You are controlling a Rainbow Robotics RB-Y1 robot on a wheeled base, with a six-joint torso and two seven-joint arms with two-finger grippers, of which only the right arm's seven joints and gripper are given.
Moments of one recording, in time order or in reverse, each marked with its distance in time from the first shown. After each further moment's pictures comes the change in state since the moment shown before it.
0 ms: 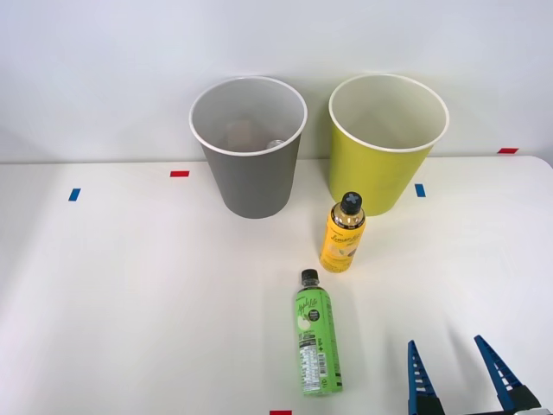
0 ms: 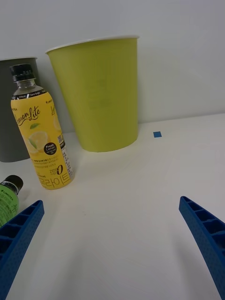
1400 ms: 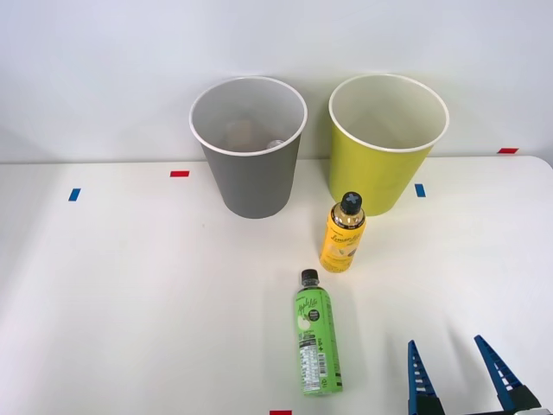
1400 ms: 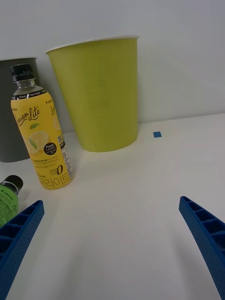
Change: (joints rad) arm 0.000 0.000 0.000 0.000 0.000 0.000 0.000
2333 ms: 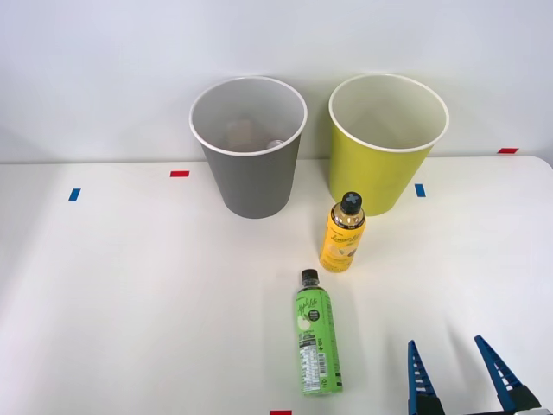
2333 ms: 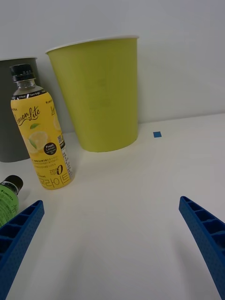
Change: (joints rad) arm 0.000 0.000 0.000 0.000 0.000 0.000 0.000
